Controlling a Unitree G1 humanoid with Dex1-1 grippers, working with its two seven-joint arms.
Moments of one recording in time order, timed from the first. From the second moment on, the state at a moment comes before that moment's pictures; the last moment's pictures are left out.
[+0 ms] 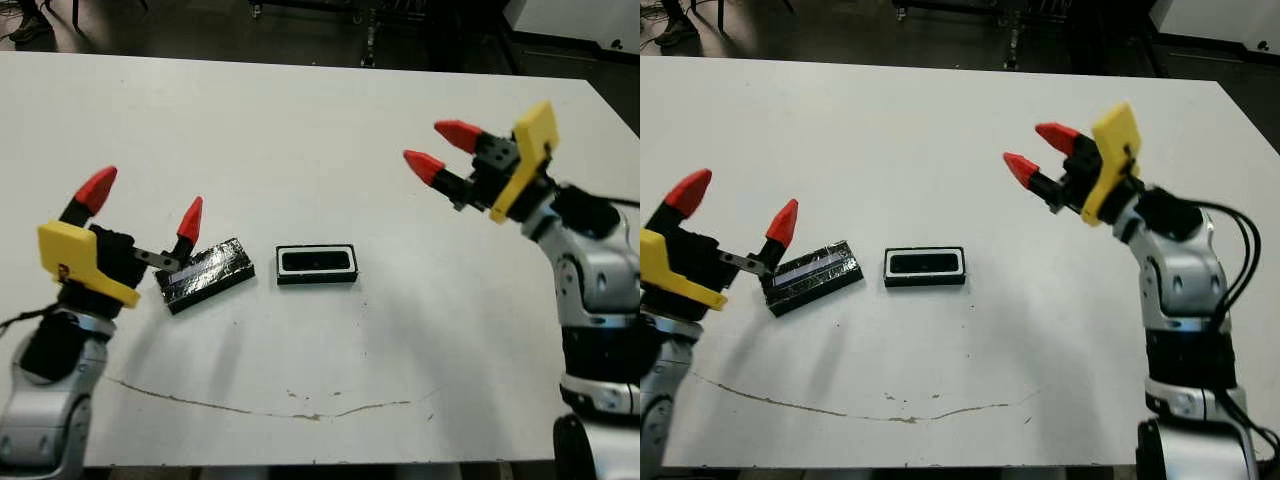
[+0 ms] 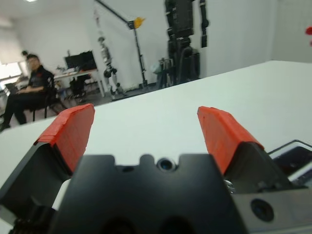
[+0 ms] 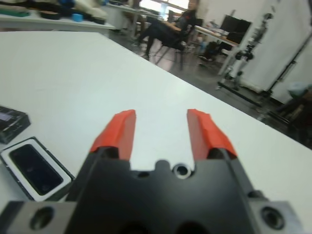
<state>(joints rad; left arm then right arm) 0.04 0.49 0.22 -0.50 -0.29 0.18 -0.38 -0.46 -0.42 -0.13 0.00 0.19 0.31 0.70</state>
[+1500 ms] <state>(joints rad) -0.42 0.86 -0.05 -0.09 -0.49 0.58 -1.09 -0.30 -0.41 -0.11 -0.20 0.26 0.44 0.44</state>
